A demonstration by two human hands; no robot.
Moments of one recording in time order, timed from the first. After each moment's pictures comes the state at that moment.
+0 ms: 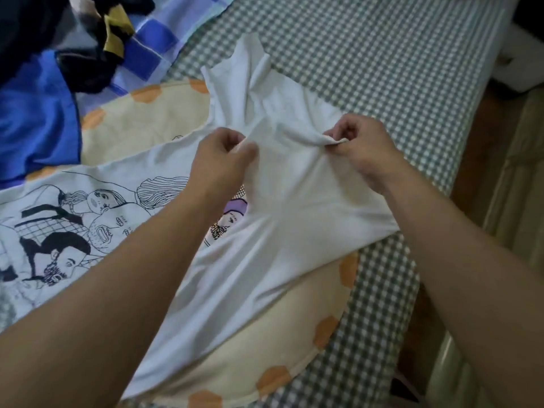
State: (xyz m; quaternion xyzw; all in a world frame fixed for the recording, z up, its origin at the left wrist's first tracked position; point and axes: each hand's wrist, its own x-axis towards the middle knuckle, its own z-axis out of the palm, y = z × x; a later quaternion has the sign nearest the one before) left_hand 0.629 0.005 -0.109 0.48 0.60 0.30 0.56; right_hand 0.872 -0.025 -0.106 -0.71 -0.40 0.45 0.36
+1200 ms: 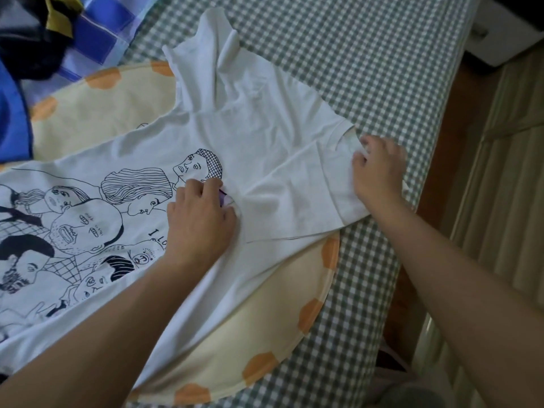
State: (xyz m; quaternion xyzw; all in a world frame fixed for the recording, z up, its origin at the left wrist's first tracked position) left_hand 0.610 -0.076 -0.170 0.77 0.60 0.06 0.22; right_hand 0.919 -0.106 -0.159 -0.89 -0.43 0.08 0.10
